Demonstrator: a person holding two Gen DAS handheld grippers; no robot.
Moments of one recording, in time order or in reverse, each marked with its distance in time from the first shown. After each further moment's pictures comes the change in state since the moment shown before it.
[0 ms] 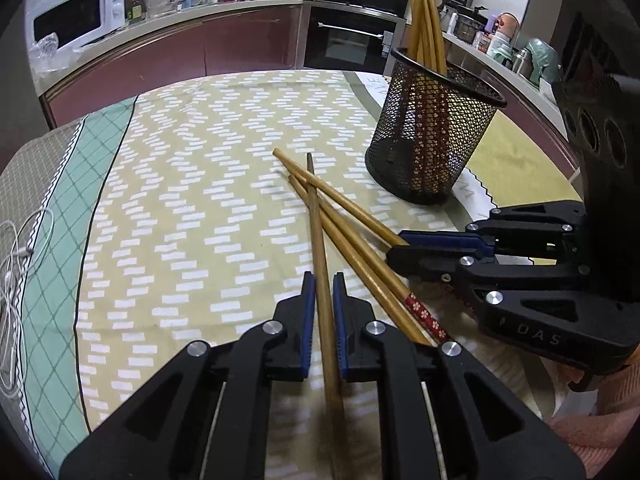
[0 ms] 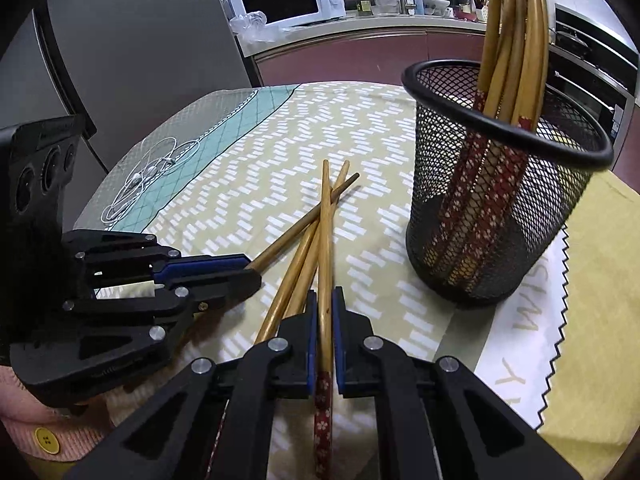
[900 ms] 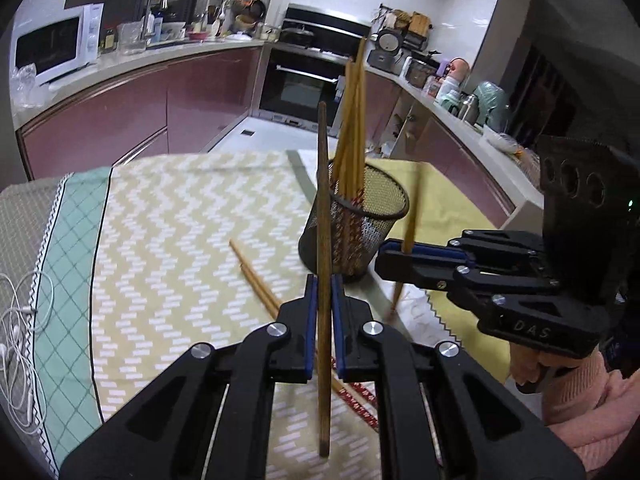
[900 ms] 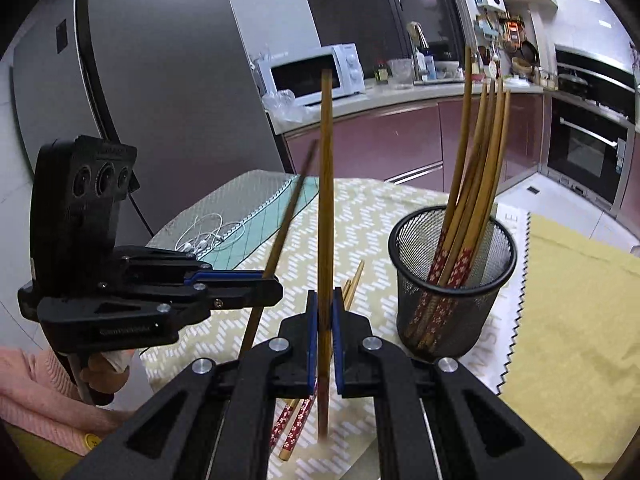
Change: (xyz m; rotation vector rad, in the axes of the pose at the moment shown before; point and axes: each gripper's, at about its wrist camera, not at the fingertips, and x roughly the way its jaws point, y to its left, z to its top) left arm -0.064 -0.004 0.052 0.011 -0.165 -0.195; right arm -0.090 -0.003 0.013 -0.032 -0.257 0.084
